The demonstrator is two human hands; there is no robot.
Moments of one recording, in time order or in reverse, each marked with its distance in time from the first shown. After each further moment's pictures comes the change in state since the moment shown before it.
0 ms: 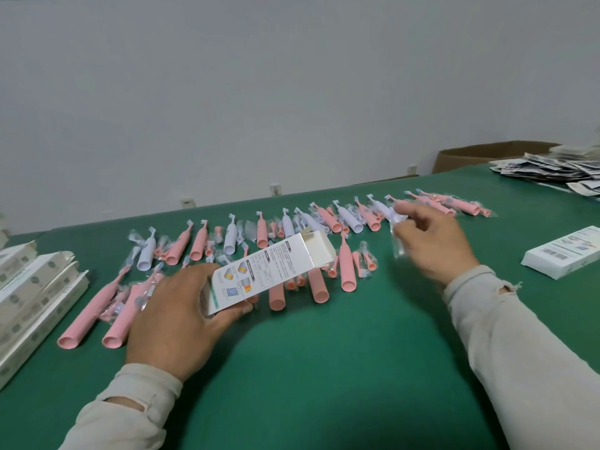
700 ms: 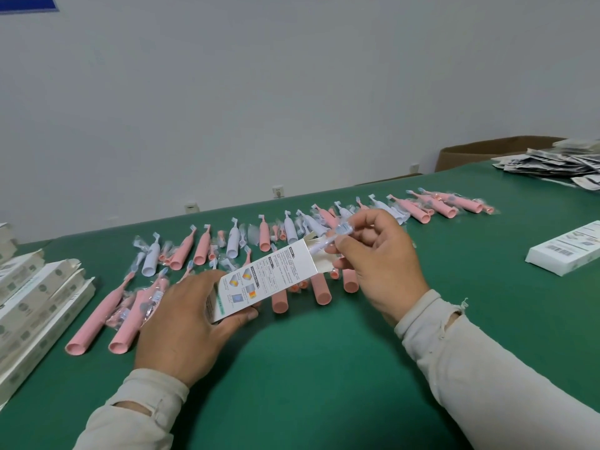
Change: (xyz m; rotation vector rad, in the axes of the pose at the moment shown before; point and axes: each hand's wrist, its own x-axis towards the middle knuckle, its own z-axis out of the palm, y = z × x) left_hand -0.002 0.003 0.000 -0.021 0.000 0.040; right_hand -0.050 -0.033 0.058 0.569 -0.154 -0.060
